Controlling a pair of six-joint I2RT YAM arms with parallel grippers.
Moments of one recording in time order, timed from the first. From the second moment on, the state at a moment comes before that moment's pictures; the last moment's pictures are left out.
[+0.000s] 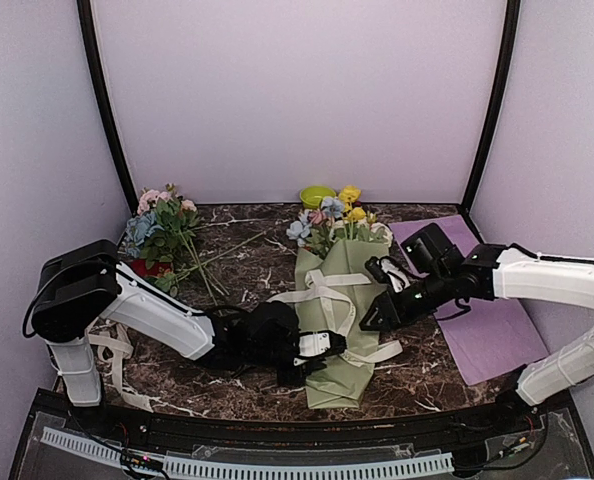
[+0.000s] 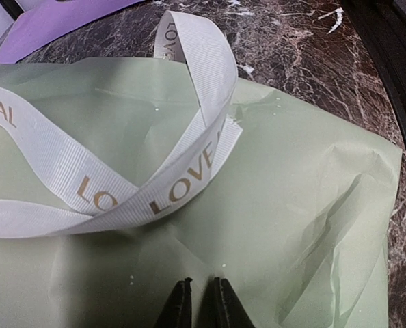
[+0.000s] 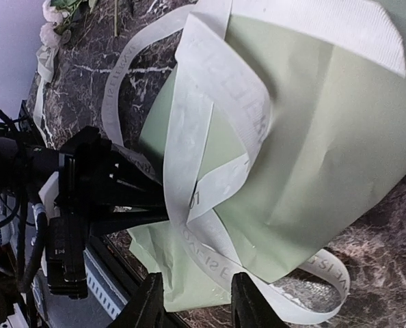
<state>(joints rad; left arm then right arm) -1.16 1.88 0.88 0.29 0.09 0.34 0.73 1.31 0.86 -0.52 -0.41 0.42</state>
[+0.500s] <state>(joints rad) -1.16 1.88 0.88 0.29 0.10 0.33 0.88 1.44 0.74 -0.32 -0.37 0.42</state>
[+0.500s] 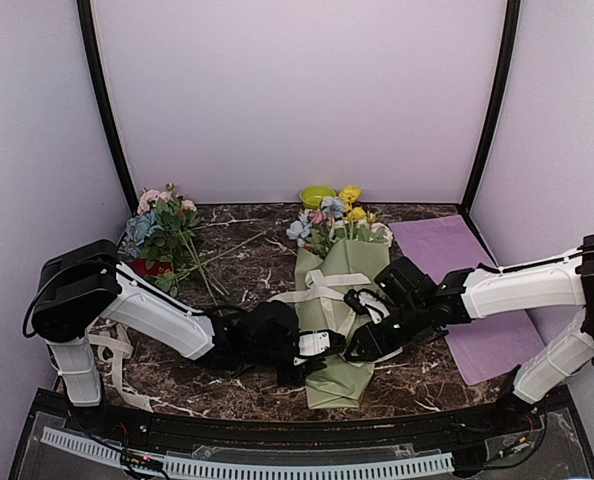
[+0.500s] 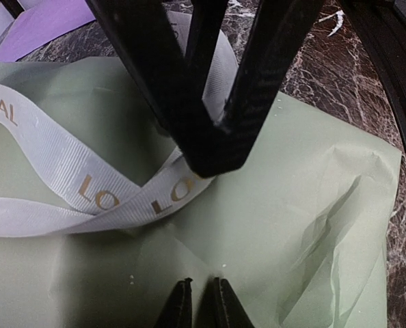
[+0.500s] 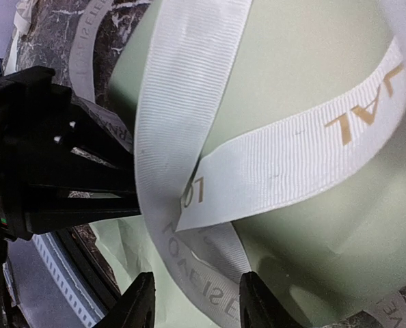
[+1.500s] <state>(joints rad) -1.15 1.88 0.88 0.30 0.10 0.34 0.76 1.56 0.86 -0.36 -0.32 0.37</state>
